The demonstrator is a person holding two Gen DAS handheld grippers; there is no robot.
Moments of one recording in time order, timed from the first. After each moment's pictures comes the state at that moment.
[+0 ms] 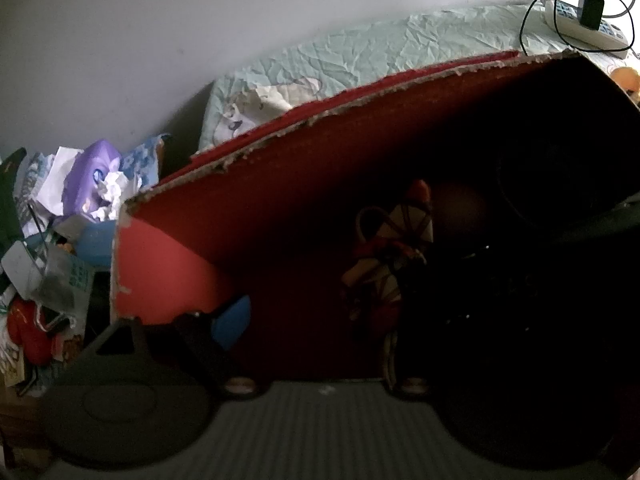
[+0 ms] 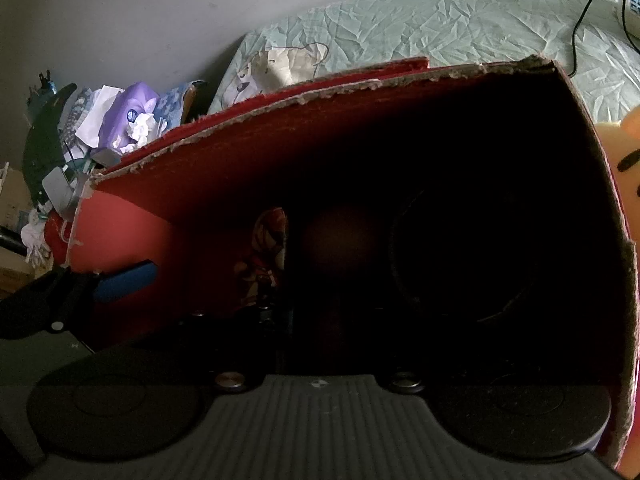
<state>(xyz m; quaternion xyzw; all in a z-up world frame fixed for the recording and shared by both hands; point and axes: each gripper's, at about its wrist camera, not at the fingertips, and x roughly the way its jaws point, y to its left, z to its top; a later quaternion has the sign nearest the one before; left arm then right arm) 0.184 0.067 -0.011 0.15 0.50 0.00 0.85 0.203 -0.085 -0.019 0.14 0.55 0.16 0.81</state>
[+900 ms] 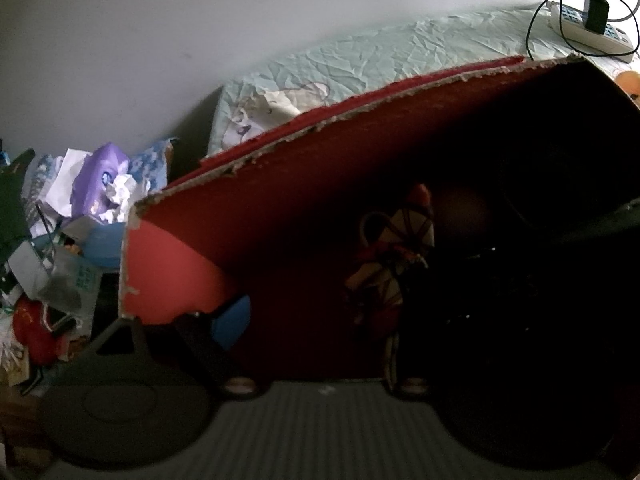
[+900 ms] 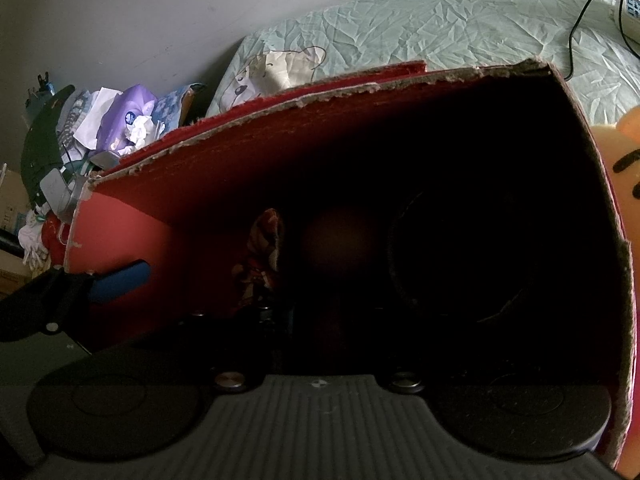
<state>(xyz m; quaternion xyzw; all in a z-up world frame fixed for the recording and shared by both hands) 0.184 0.063 -0.010 0.15 0.50 0.02 0.85 0.204 -0.084 -0.019 0.14 0.54 0.15 0.81</state>
